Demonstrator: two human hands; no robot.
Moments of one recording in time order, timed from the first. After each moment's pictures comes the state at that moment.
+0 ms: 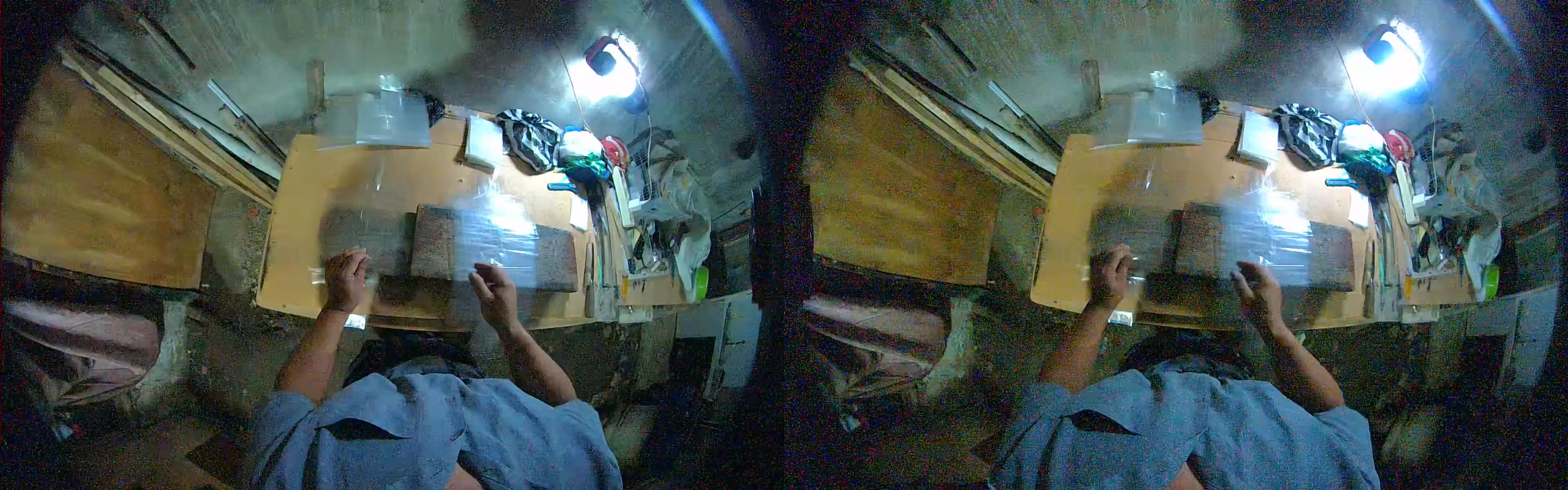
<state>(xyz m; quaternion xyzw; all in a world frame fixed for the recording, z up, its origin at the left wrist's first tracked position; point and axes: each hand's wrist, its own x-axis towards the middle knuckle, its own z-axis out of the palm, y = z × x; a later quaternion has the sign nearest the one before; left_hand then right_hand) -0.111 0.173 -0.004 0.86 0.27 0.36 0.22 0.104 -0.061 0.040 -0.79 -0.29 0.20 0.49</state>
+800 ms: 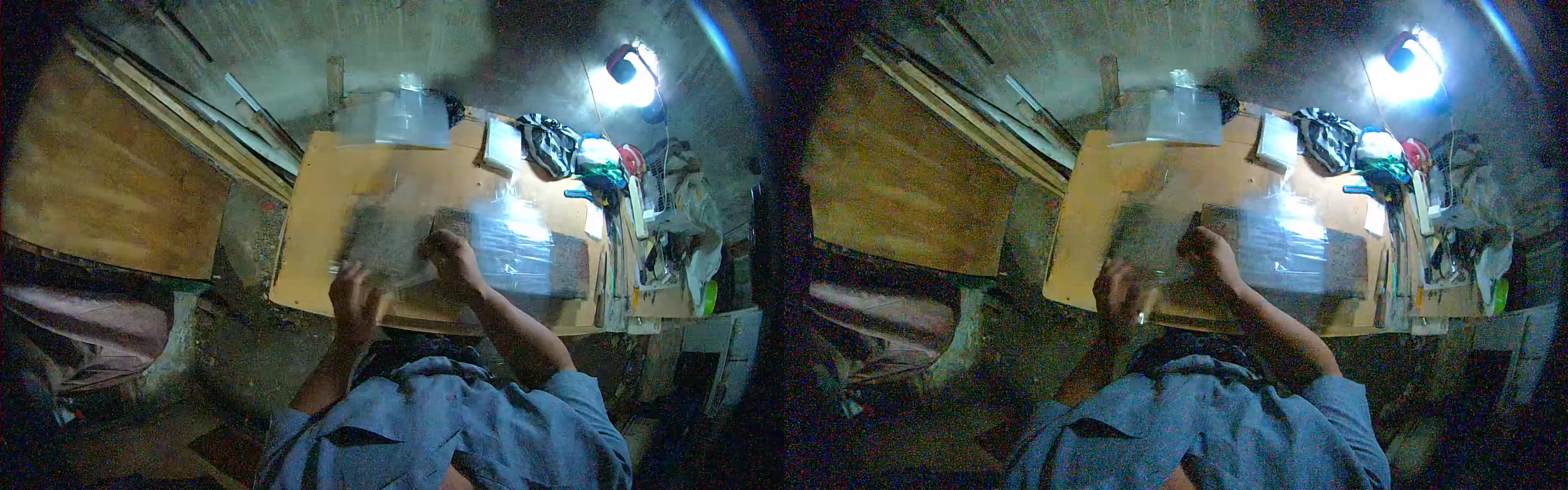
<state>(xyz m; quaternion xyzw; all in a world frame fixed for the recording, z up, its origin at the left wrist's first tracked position) -0.152 0.134 0.014 0.86 0.33 0.36 0.17 0.085 0.068 0.024 -0.56 -0.32 0.46 0.60</state>
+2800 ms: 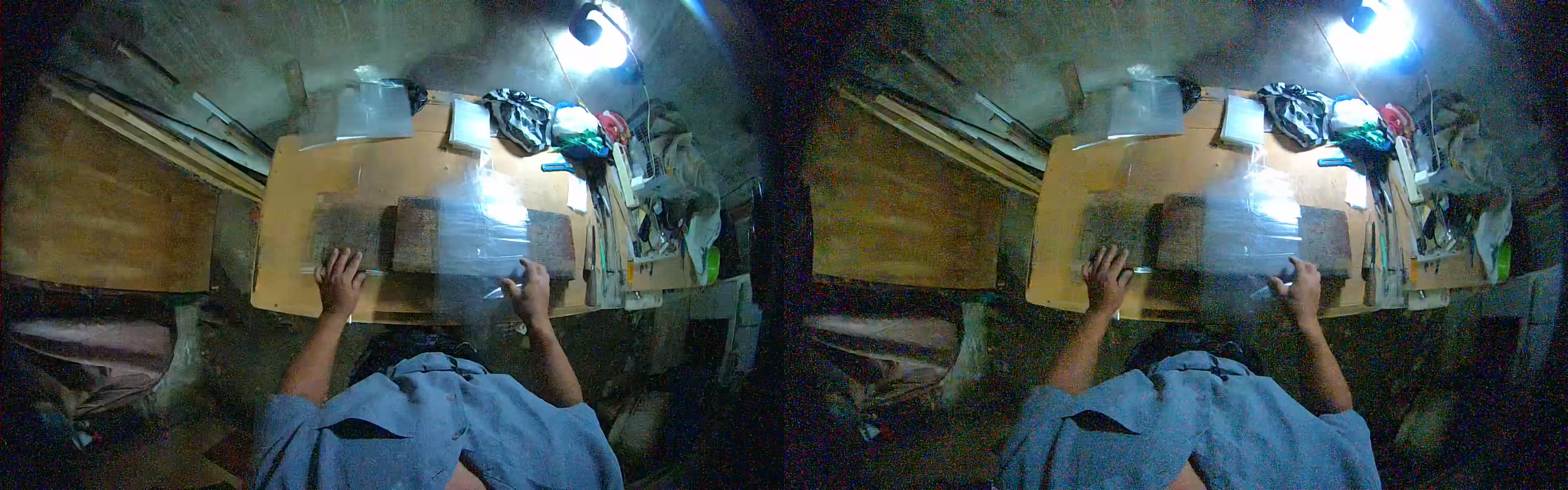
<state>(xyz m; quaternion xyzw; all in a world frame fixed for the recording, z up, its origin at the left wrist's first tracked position) -0.114 0.141 -0.027 0.92 0.36 0.10 0.10 0.183 -0.154 0.010 -0.90 -0.35 0.02 0.26</state>
